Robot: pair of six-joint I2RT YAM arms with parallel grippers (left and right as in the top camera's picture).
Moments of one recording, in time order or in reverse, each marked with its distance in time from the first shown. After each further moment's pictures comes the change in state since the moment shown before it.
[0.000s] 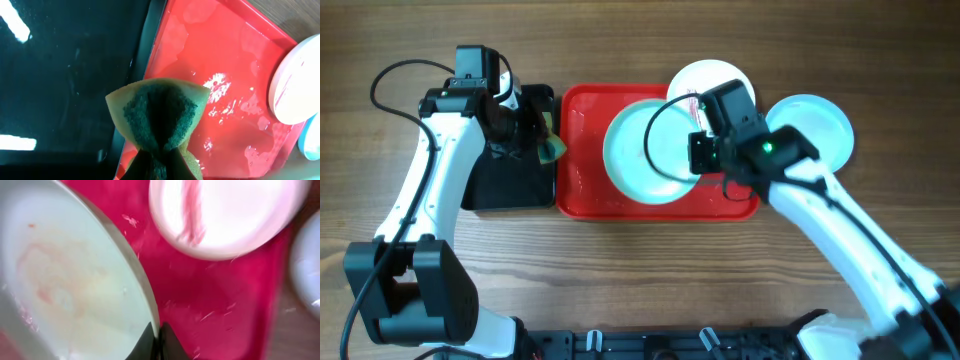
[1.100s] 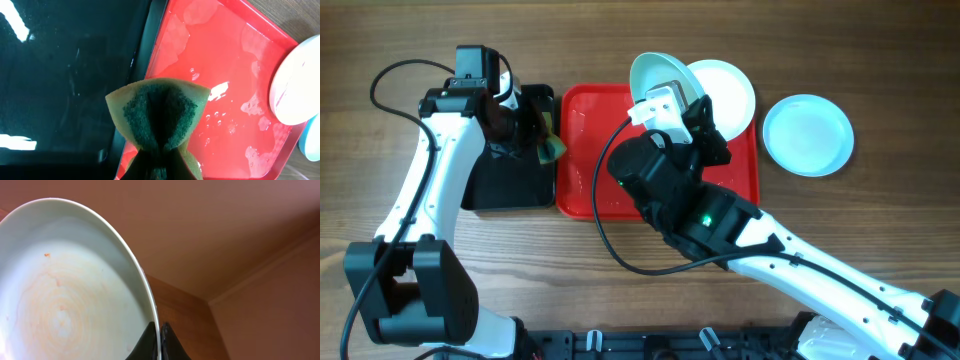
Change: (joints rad) left arm 0.000 0.000 0.000 0.000 -0.003 0.000; right arm 0.437 -0.027 0.002 0.399 1.136 -0.493
